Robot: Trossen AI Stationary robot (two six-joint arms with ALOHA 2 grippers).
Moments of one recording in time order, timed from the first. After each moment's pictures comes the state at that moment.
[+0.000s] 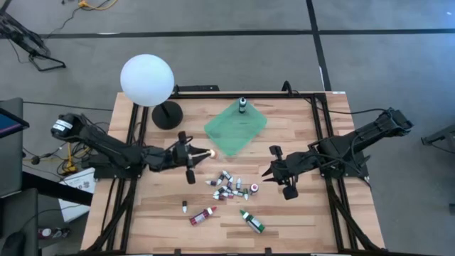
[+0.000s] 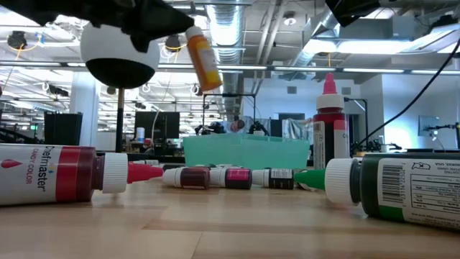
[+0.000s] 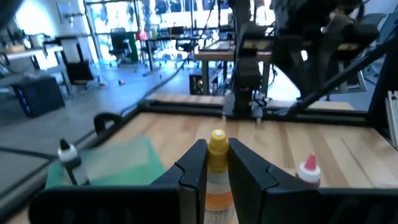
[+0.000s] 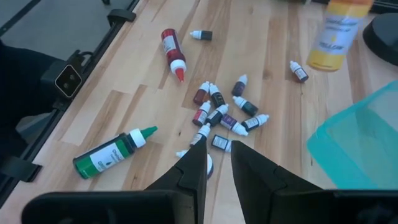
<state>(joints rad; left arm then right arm) -0.27 1.18 0.49 0.67 -0.53 0.02 0.39 1.18 0.94 -0.47 0.11 0.00</state>
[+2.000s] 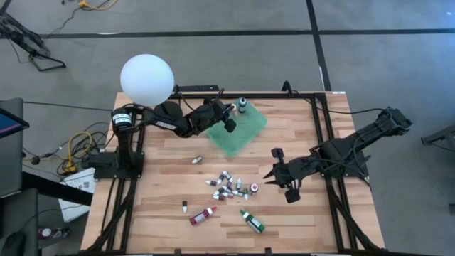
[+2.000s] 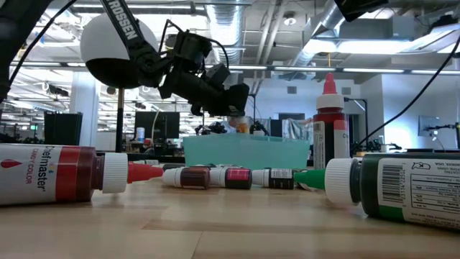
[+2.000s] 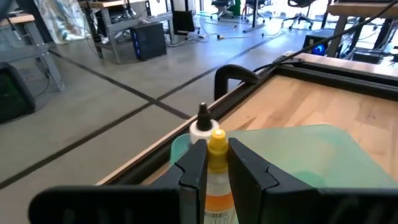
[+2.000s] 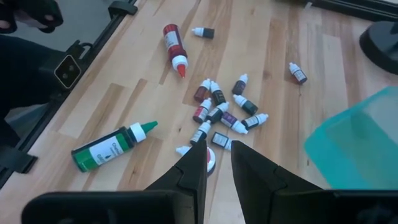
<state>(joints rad) 0.34 1.90 0.92 0.80 -0.35 -0.02 0.45 1.18 0.94 -0.49 0.18 -0.01</state>
